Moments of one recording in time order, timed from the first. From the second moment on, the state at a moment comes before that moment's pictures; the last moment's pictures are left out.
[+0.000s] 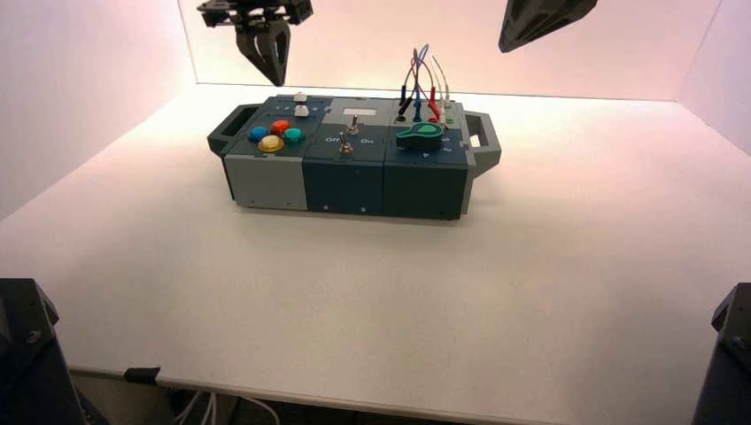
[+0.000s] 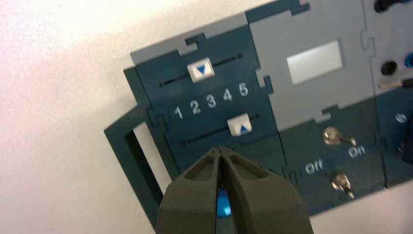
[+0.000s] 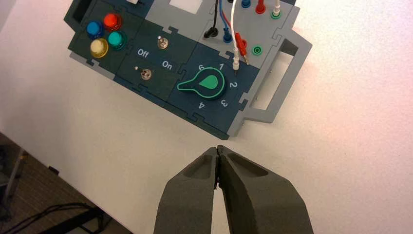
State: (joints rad) left arm -0.29 0.30 0.17 -0.15 0.94 0.22; right arm 0.46 -0.44 0.81 0.19 0.66 0.02
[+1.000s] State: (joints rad) left arm -0.32 -0.01 0.39 -0.17 0.84 0.30; right arm 0.46 -0.46 0.83 0.15 0.68 0.00
